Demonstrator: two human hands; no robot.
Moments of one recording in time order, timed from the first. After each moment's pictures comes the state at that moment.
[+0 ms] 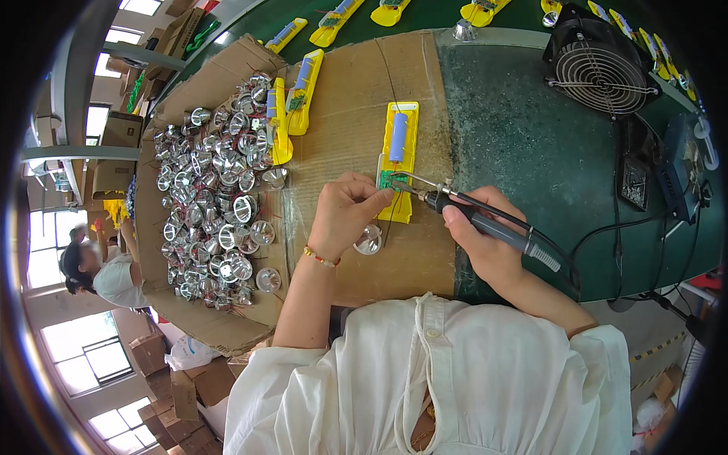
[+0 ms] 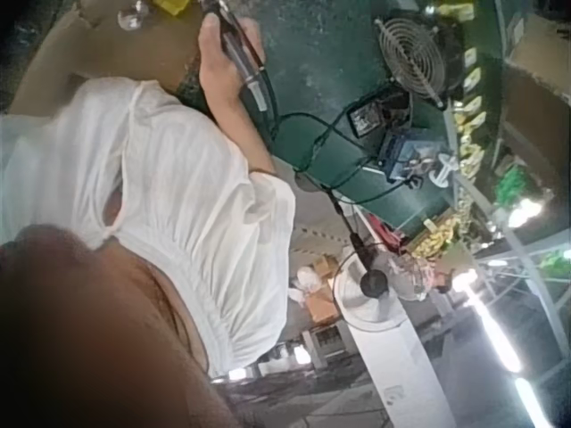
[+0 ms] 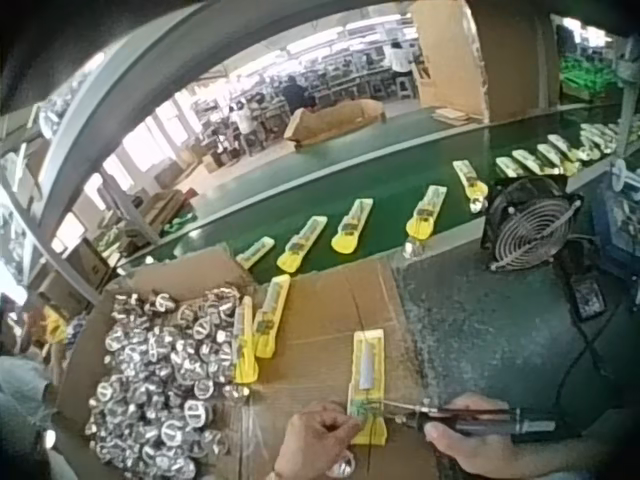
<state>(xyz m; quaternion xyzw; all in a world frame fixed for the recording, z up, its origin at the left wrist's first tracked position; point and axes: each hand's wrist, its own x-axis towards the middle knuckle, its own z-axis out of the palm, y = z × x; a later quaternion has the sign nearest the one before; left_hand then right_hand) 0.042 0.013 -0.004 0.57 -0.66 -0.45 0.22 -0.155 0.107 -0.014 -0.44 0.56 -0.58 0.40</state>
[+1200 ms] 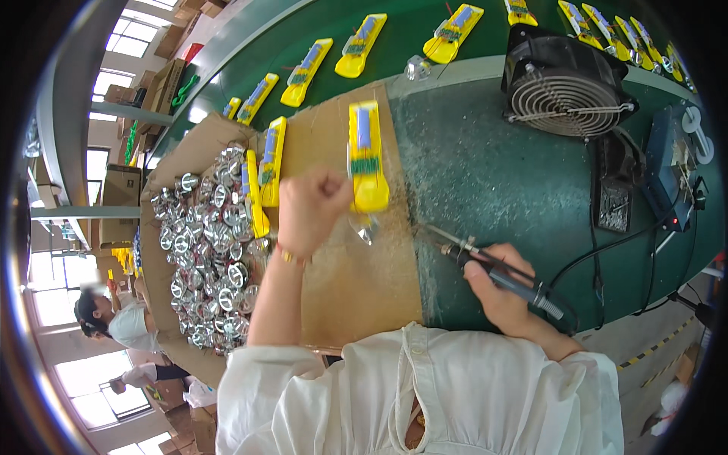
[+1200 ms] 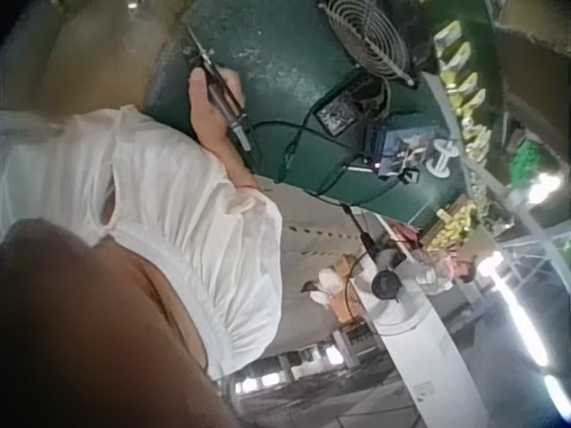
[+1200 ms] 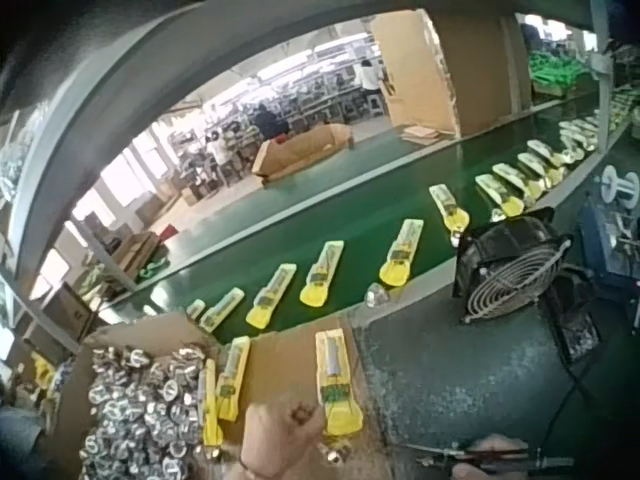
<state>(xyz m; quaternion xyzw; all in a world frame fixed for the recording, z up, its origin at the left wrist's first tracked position) -0.019 -0.070 0.031 0.50 -0.81 -0.23 0.21 -0.217 0.130 -0.039 -0.37 0.61 -0.59 0.38</state>
